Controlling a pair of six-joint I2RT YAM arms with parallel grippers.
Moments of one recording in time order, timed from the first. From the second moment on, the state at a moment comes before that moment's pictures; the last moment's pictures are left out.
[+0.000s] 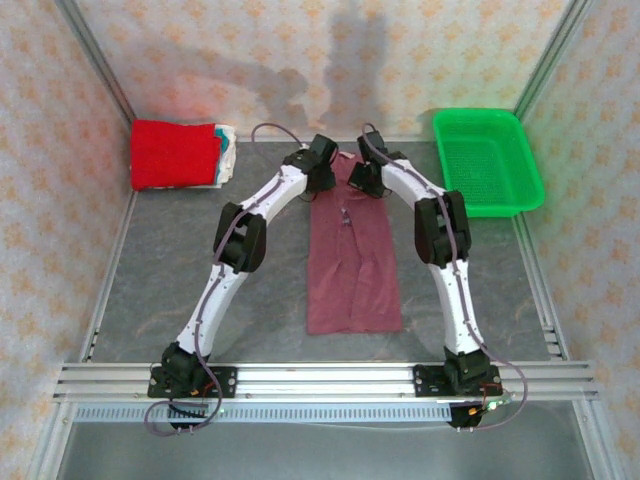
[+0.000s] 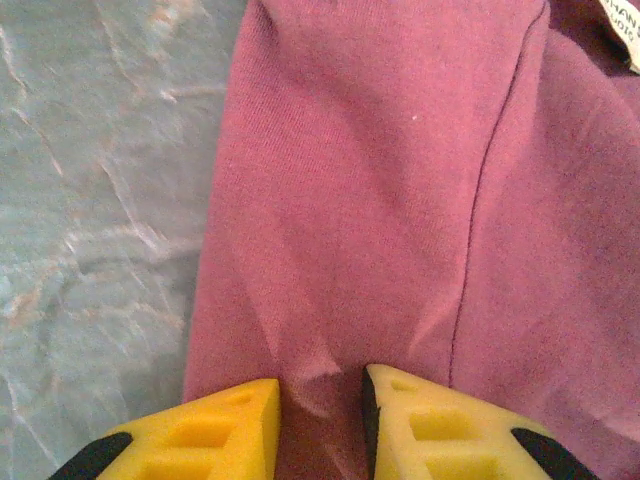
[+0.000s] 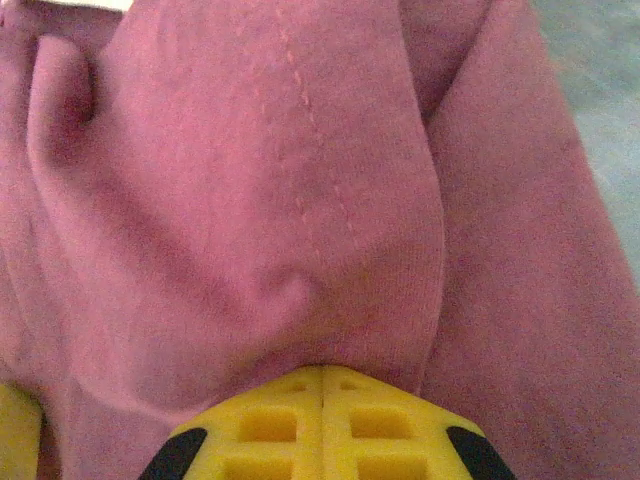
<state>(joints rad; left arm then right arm) -0.41 2.69 2.47 -0.77 -0.13 -0.62 0.33 2.47 2.09 -0.65 -0.04 0.68</state>
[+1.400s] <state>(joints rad) -0.45 1.17 0.76 -0.26 -0.11 -0.55 0.73 1.72 0.97 -0.33 -0.43 0.87</state>
